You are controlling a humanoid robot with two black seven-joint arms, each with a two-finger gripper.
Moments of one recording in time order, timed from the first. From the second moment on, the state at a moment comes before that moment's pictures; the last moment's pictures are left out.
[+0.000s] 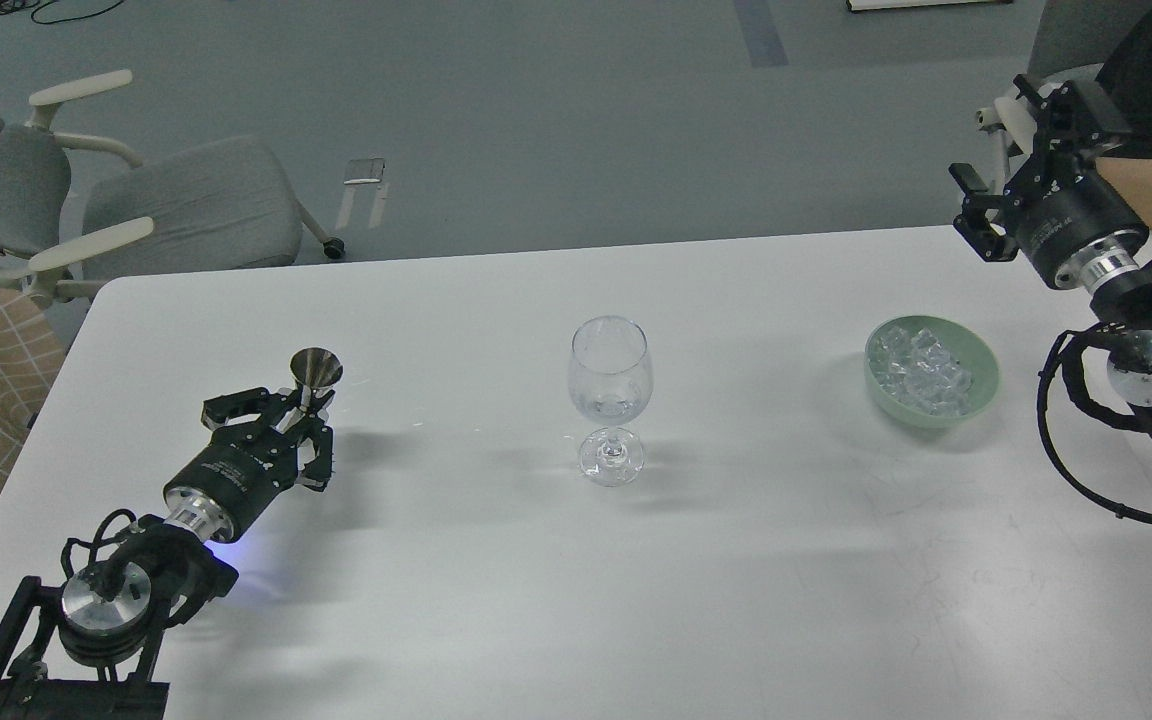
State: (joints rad) left arm -0.08 0.12 -1.67 -1.10 0.15 -0.28 0.44; right arm 0.62 -0.46 0.97 0.85 -0.40 0.22 0.28
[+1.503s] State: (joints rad) left arm -0.10 0.13 -1.66 -1.09 0.17 -0.27 0.44; right arm 0.61 -0.44 0.97 0.85 -0.41 0.22 0.28
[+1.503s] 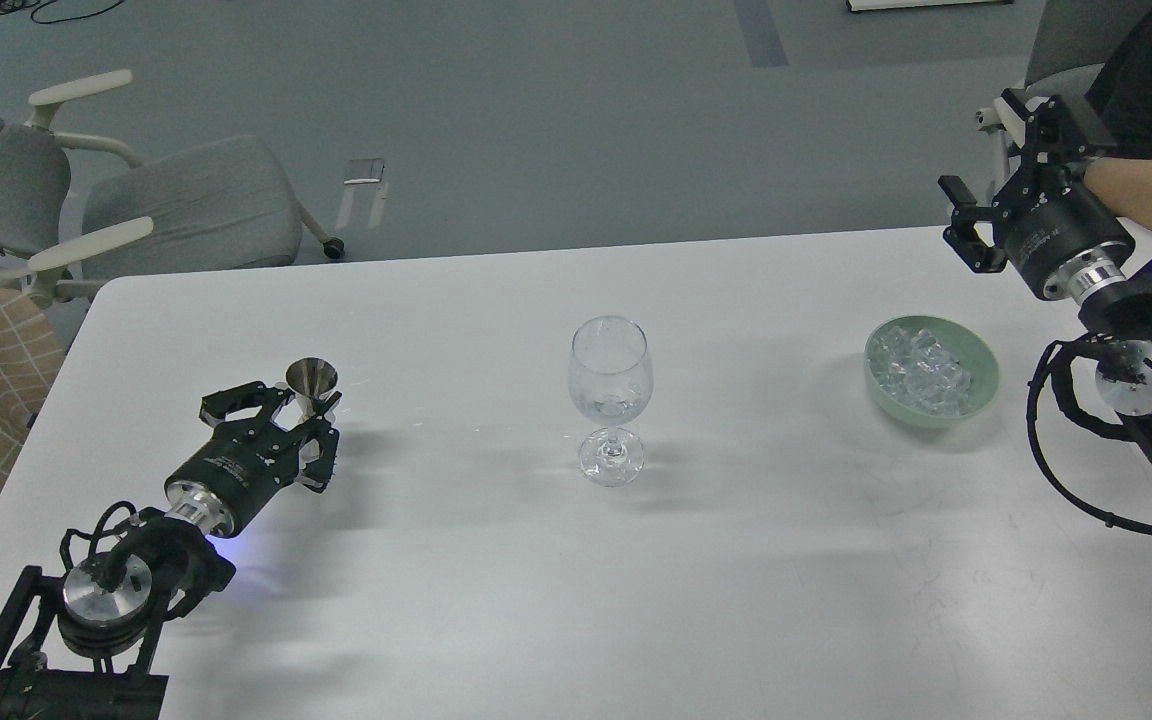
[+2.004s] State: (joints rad) left arm -0.10 0.13 -1.66 -1.09 0.17 -0.27 0.44; right arm 0.61 -0.44 0.97 0.85 -0.41 0.22 0.28
